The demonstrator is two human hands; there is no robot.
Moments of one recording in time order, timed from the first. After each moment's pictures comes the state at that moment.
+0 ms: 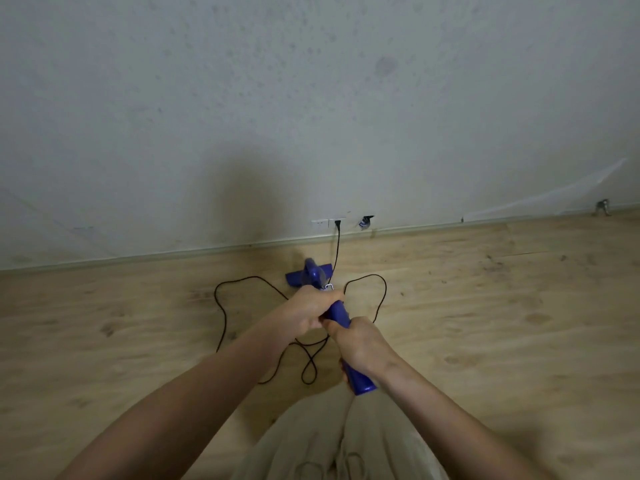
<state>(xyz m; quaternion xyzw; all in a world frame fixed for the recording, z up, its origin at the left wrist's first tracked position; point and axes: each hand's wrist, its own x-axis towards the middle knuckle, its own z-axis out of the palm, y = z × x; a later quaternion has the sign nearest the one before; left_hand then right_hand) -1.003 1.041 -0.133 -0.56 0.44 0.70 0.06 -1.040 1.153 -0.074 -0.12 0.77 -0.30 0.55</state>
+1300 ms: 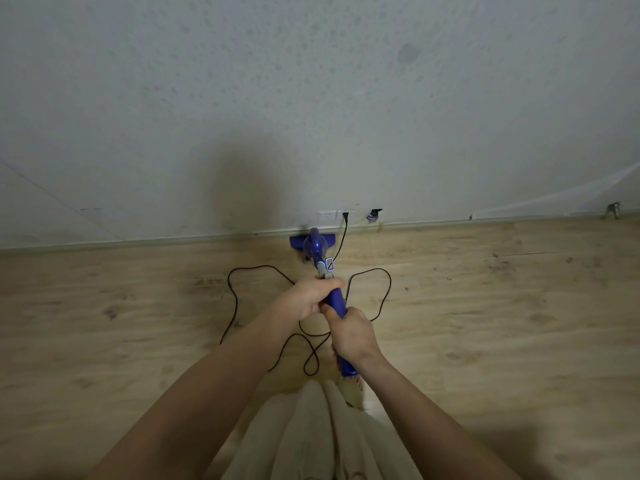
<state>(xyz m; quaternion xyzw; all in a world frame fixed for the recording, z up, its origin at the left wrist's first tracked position) -0.988 1.019 -0.151 -0.55 0.45 0.71 0.04 -1.008 1.126 -0.117 -0.13 0.82 -0.31 0.47</state>
